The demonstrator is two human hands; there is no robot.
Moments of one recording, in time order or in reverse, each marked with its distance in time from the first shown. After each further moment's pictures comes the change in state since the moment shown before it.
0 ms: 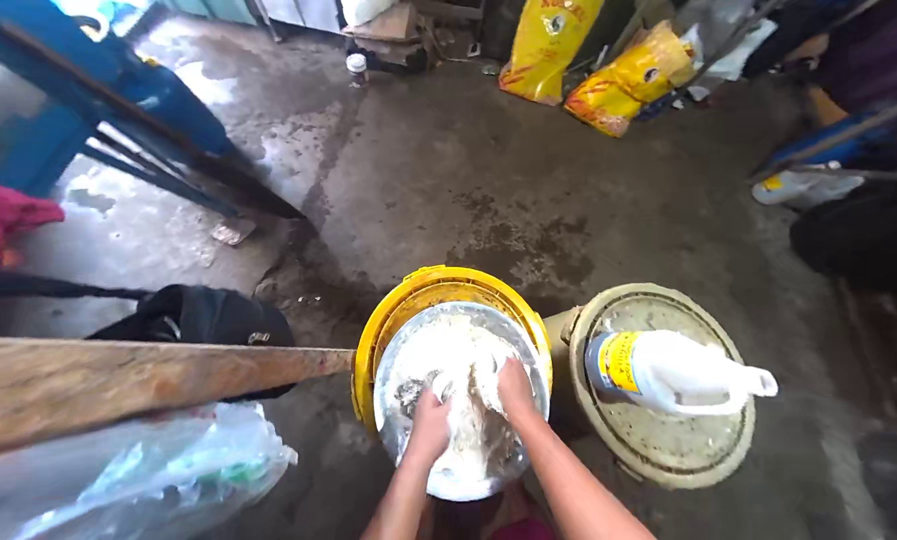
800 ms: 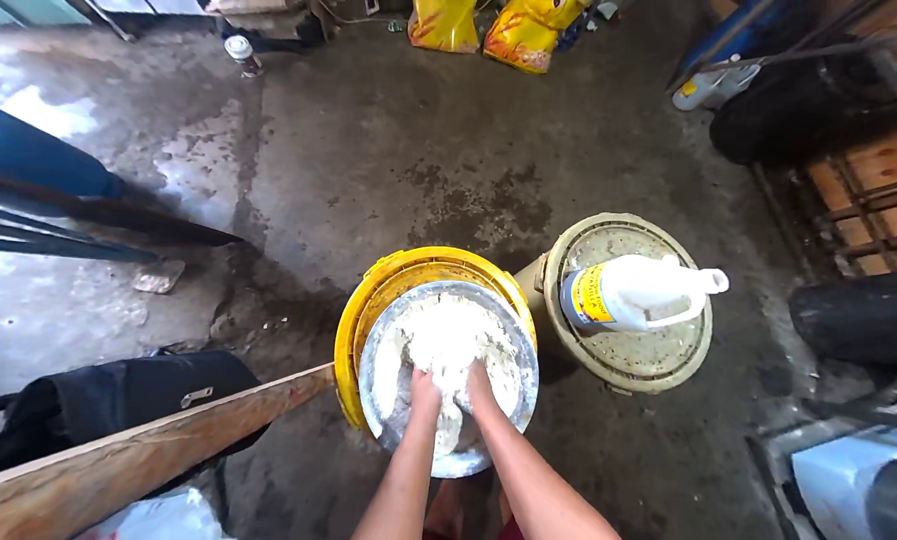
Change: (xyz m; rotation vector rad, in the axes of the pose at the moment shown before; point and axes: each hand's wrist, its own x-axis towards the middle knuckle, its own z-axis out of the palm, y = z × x) left_hand 0.053 -0.034 0.021 -0.099 0.023 -0.061; right_hand -0.006 -0.005 0.094 0.381 0.058 0.035
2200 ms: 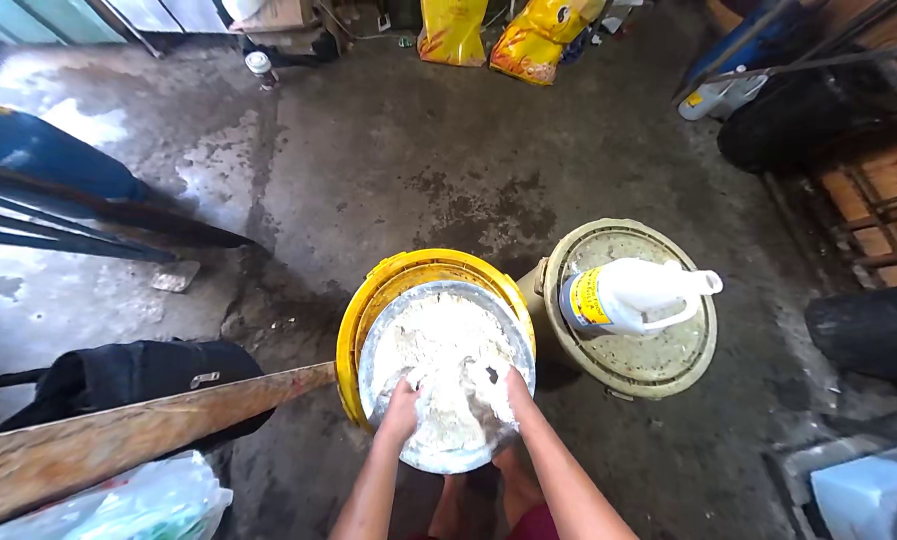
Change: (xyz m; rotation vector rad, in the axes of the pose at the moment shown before) left_hand -0.022 0.007 -0.054 0.229 -0.231 0.058; right_hand -0.041 0.009 -0.080 0.143 -0.052 -0.035
